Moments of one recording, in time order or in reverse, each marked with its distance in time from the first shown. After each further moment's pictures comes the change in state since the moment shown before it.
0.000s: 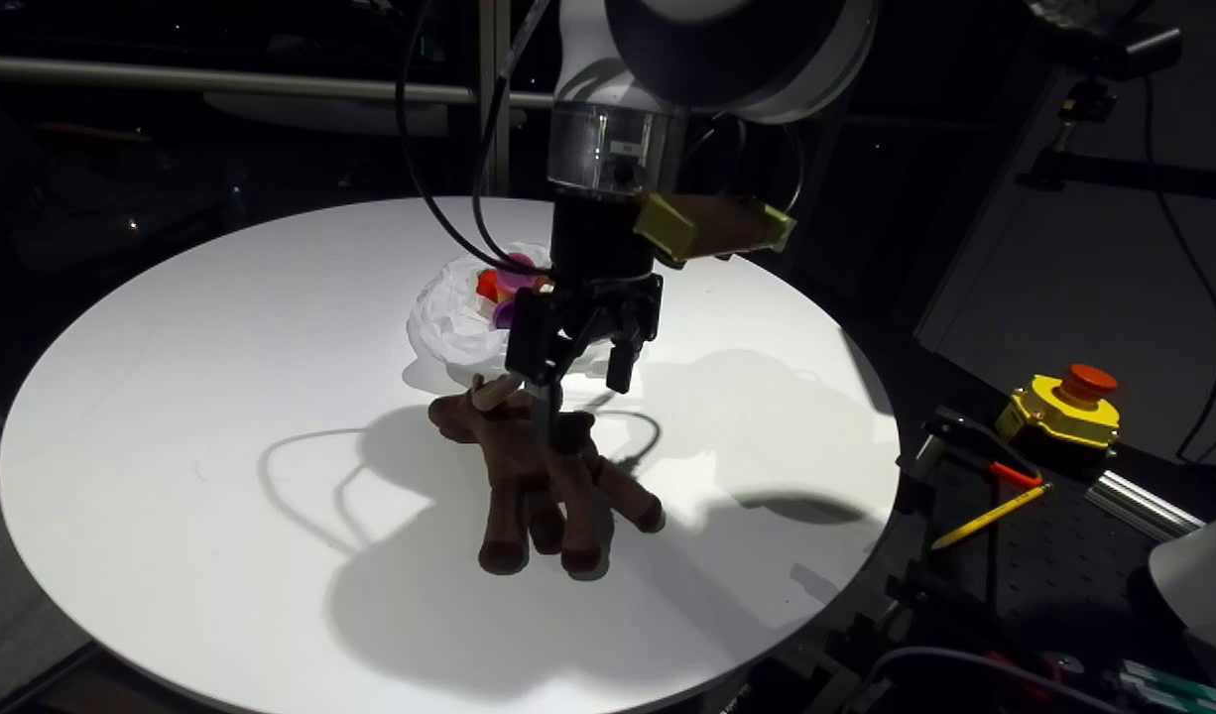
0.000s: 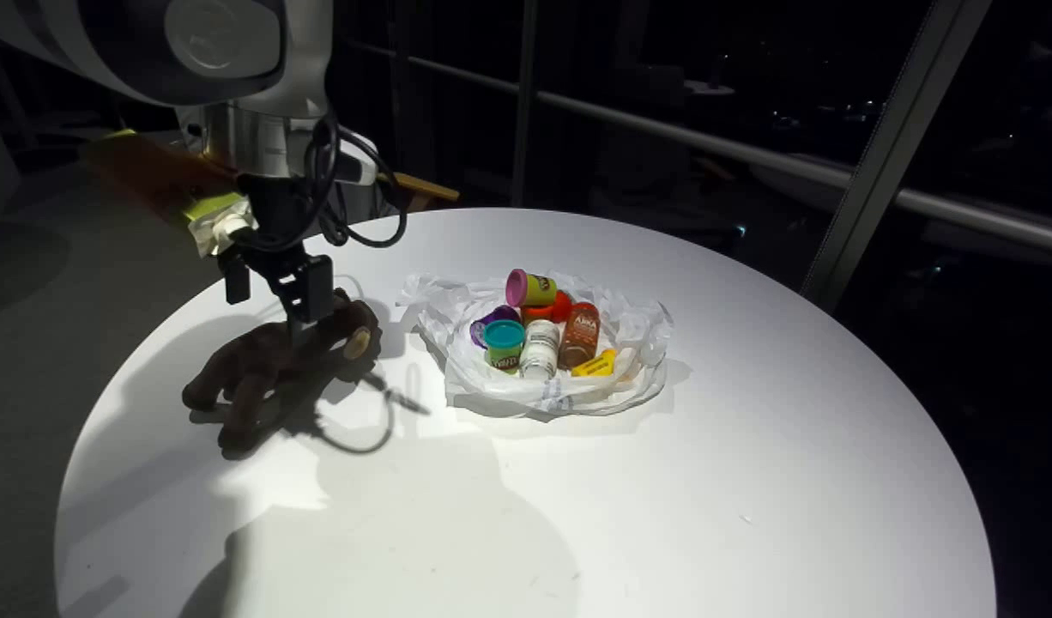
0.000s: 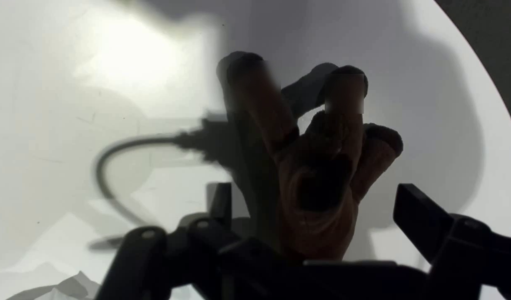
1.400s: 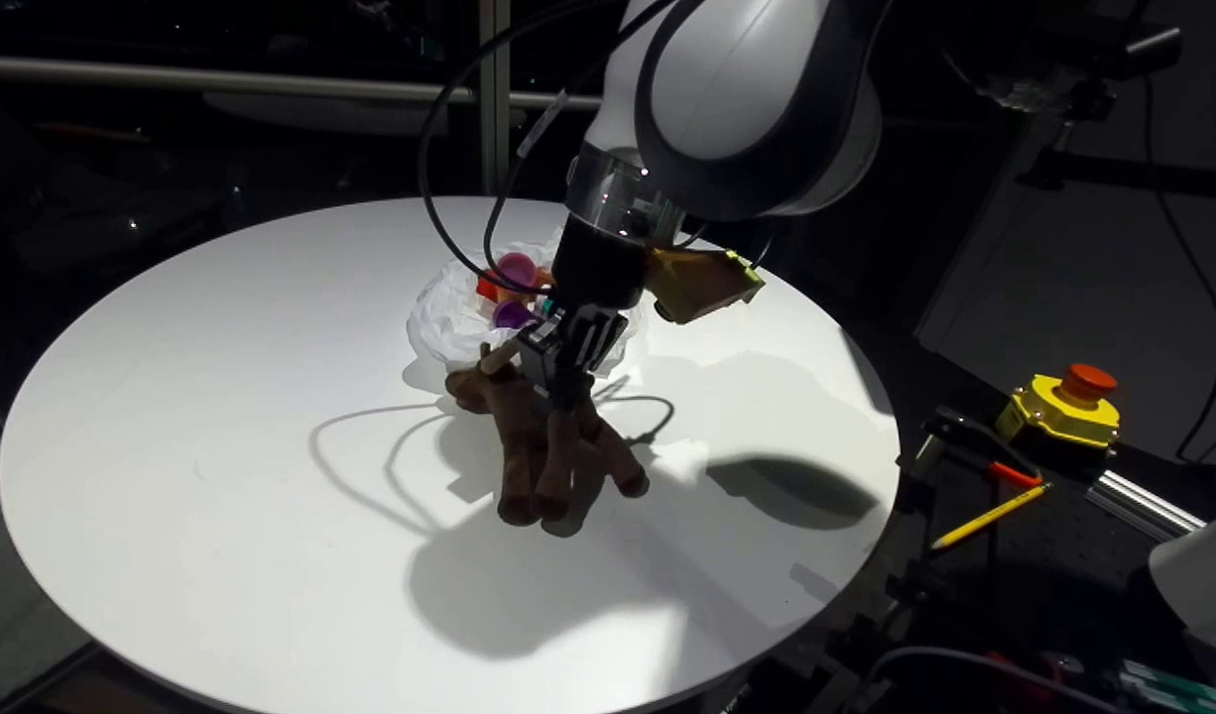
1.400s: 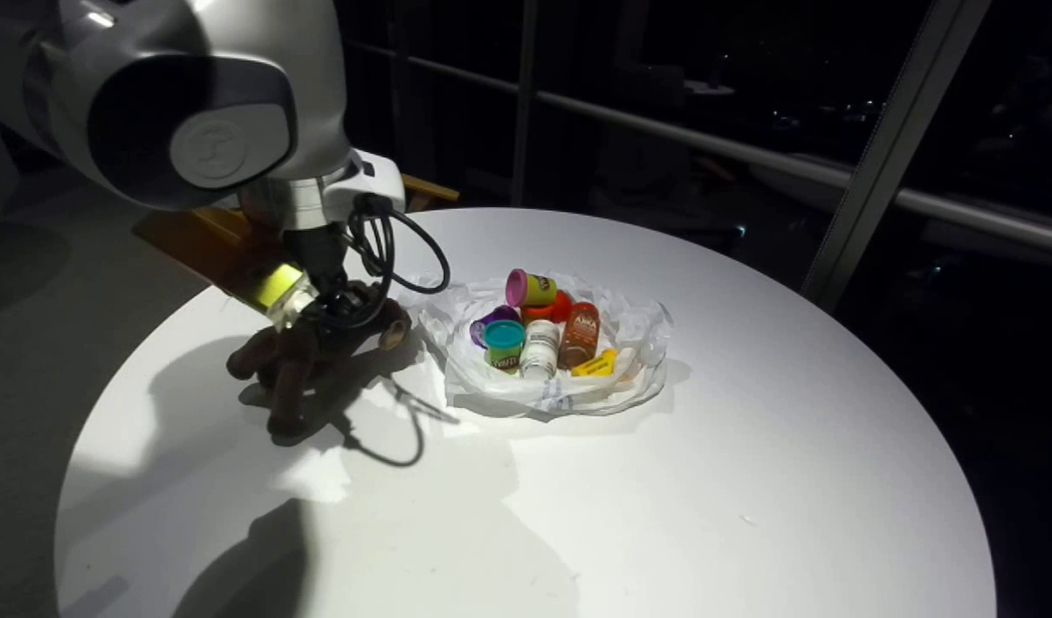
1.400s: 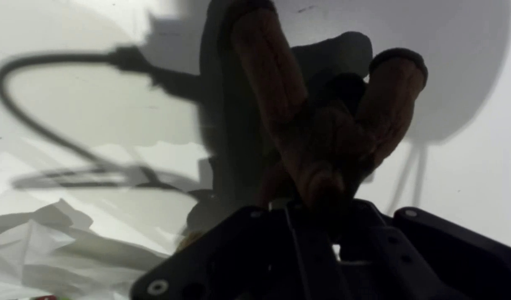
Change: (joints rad) arm -0.165 0.102 0.131 -0.057 0.010 0.387 -0.187
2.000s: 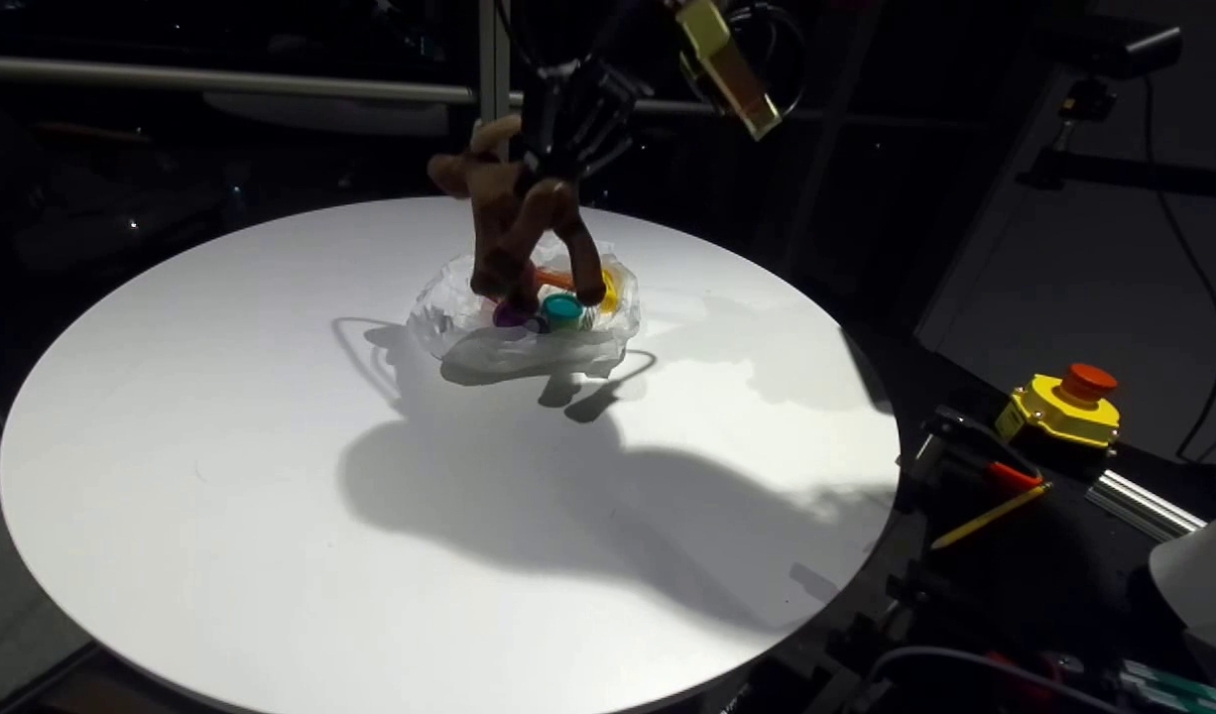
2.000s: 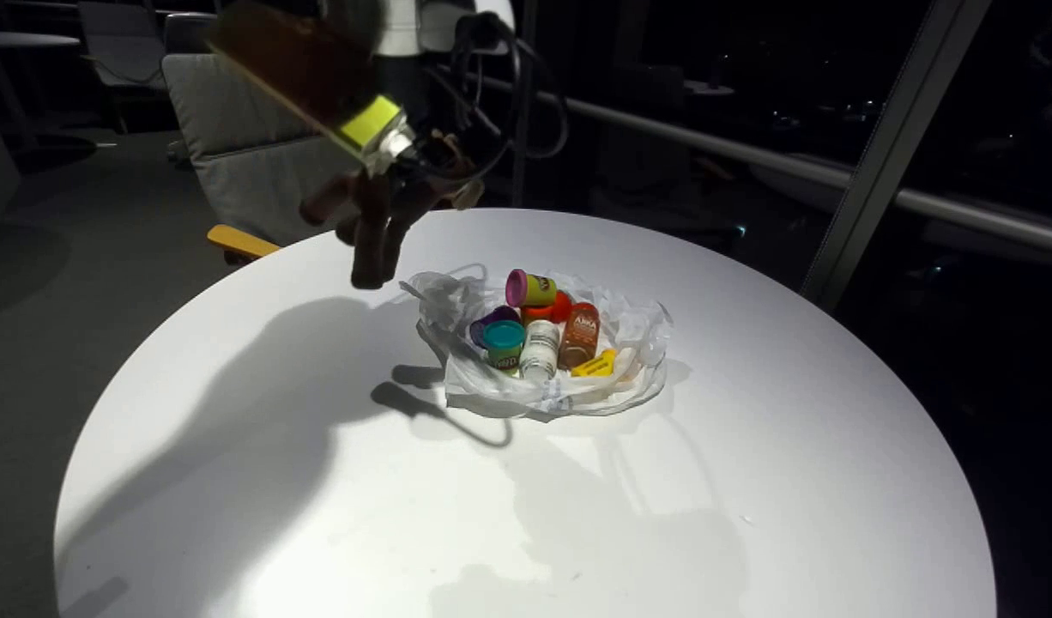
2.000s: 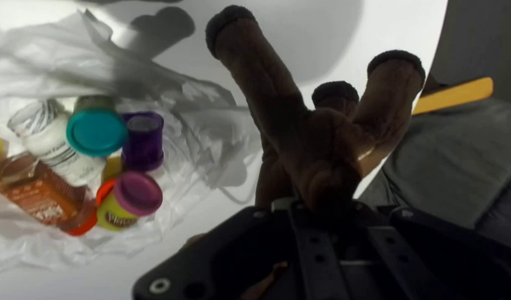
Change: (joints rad) arm -0.490 -0.263 0.376 0.054 0.461 -0.154 -0.404
